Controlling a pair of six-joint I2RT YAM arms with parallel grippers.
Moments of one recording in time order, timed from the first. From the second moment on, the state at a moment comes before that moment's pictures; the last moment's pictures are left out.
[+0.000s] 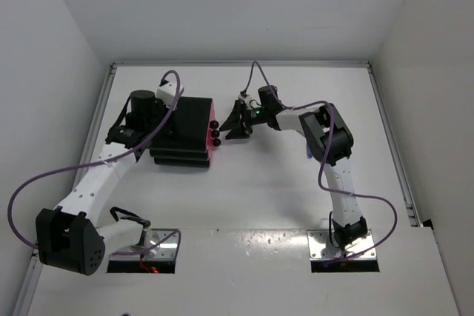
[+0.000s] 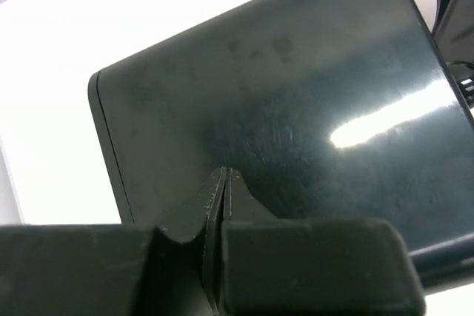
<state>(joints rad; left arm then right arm) -0.20 1.14 0.92 -0.31 0.04 0.26 0.41 2.33 1.42 0.26 -1.06 0.89</state>
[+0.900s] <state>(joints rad) -0.20 1.16 0.91 -0.25 0.01 0.26 0.48 2.39 1.33 0.43 -1.08 1.04</state>
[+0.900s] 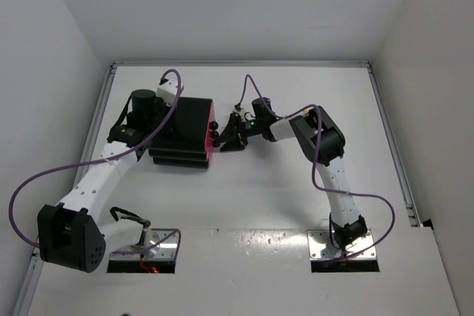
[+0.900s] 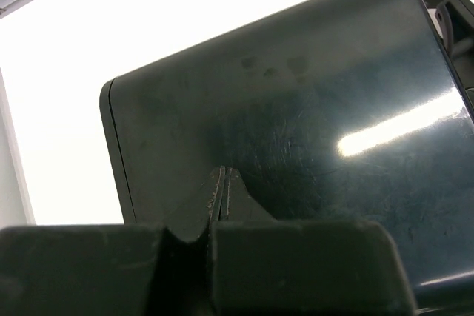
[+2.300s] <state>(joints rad) -0.20 1.16 0.86 -0.14 0.00 0.24 0.21 2.27 1.17 0.09 -1.14 0.69</state>
